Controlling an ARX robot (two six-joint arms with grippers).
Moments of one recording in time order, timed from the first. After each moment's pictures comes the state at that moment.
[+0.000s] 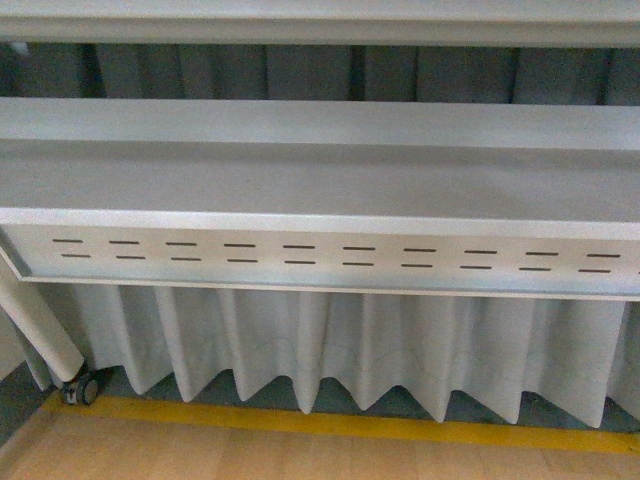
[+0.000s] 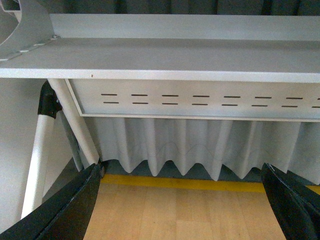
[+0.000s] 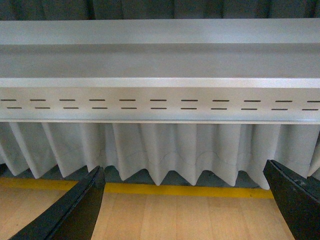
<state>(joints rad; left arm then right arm) 0.00 0.01 0.01 -0.01 0.00 0.00 0.00 0.00 0.01 0.00 0.00 -0.01</state>
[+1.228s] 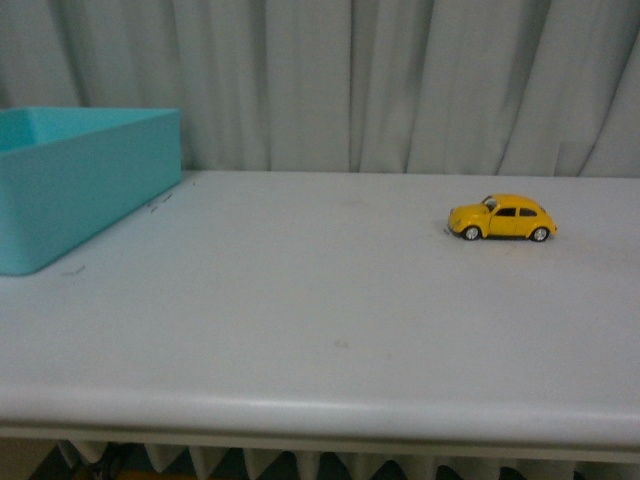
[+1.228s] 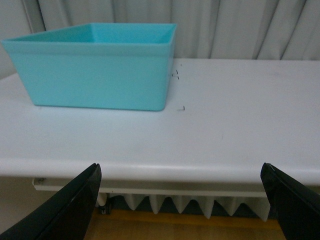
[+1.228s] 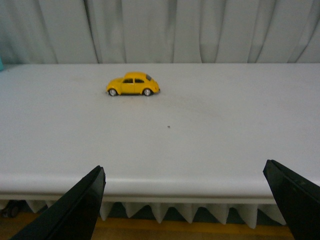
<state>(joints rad) 0.00 0.01 0.01 0.00 0.00 0.00 0.00 0.00 0.01 -0.01 0.00 -0.01</state>
